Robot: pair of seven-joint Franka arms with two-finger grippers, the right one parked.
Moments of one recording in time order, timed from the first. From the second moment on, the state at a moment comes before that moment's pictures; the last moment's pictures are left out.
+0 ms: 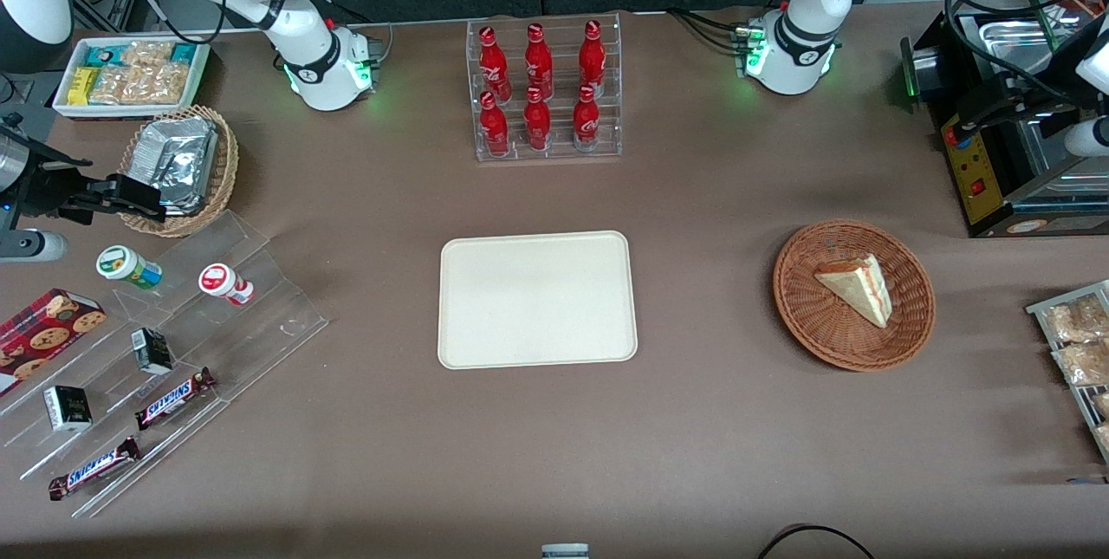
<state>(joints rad) -0.05 0.01 0.00 -1.37 0.00 1.28 -0.07</state>
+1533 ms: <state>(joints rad) -0.04 0.08 0.05 -1.98 0.01 1.94 -0.62</state>
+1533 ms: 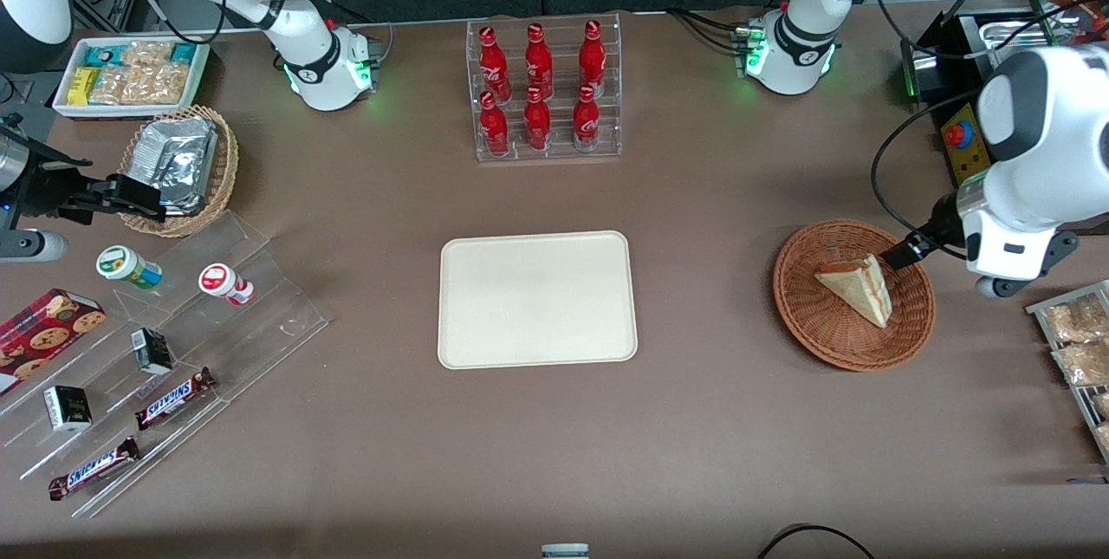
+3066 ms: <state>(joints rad) -0.03 0.16 0.08 -2.47 0.01 2.75 -0.74</state>
